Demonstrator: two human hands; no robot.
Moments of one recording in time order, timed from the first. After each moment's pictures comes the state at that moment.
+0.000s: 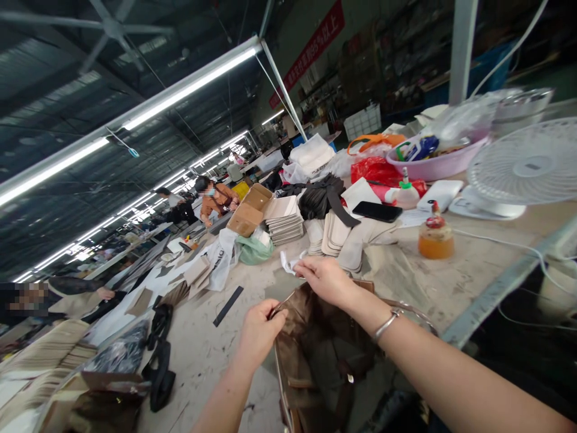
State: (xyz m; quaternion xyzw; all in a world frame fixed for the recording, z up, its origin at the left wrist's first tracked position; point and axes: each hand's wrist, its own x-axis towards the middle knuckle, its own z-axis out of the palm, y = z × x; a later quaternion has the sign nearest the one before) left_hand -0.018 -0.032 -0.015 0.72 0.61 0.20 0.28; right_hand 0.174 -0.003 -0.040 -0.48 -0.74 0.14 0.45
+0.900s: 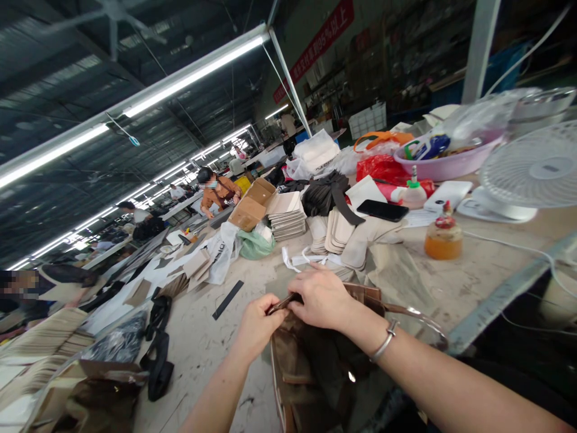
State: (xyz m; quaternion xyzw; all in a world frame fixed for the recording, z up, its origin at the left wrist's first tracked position) left_hand -0.036 -0.025 -0.018 0.72 0.59 0.21 0.31; right_hand 0.145 -0.028 -0.031 -0.48 -0.82 0.05 0.31
